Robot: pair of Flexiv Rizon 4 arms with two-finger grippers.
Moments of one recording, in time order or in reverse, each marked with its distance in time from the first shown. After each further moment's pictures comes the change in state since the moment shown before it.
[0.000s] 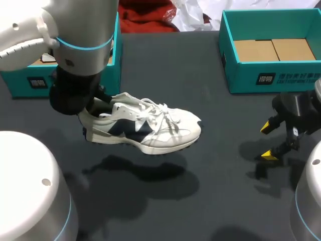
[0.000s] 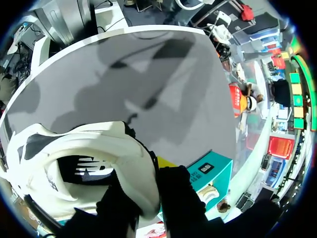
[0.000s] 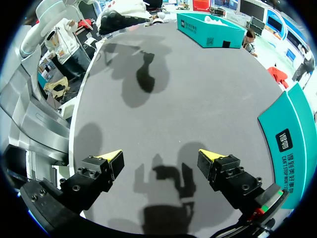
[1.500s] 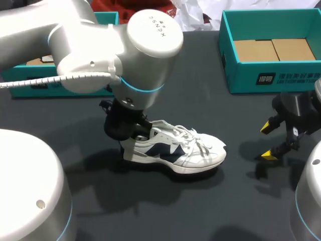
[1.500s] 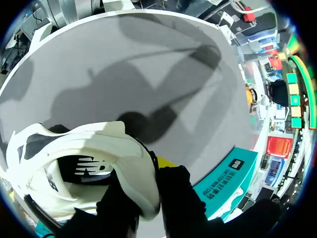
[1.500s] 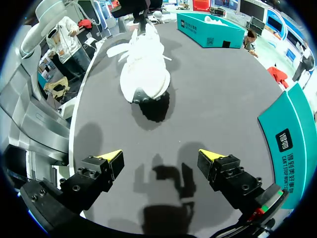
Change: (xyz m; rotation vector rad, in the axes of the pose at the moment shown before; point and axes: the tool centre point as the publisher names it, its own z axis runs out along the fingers) left arm -0.104 0.035 0.095 0.030 0.036 0.001; right arm 0.000 0.000 0.000 0.000 0.000 0.000
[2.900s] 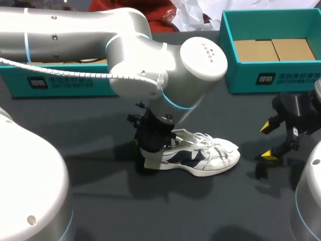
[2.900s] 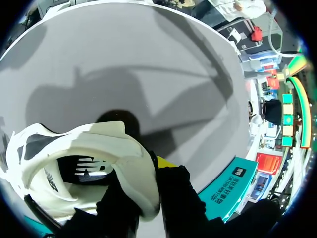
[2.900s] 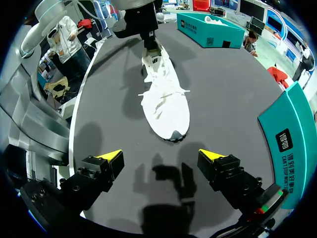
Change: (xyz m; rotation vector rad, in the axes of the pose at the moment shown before) left arm -0.059 0.013 0.030 0.049 0.091 -0.125; right arm 0.000 0.000 0.000 0.000 0.000 0.000
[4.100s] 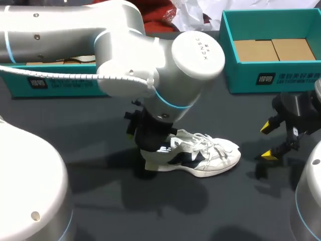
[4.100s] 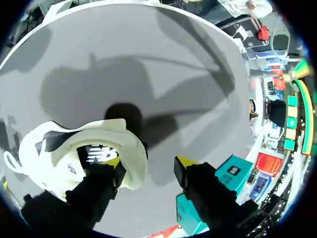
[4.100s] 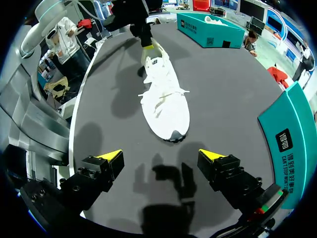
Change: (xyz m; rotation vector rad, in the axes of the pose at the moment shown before) left arm 0.010 -0.009 -0.039 -0.069 -0.062 -0.046; right arm 0.000 0.000 0.000 0.000 0.000 0.000
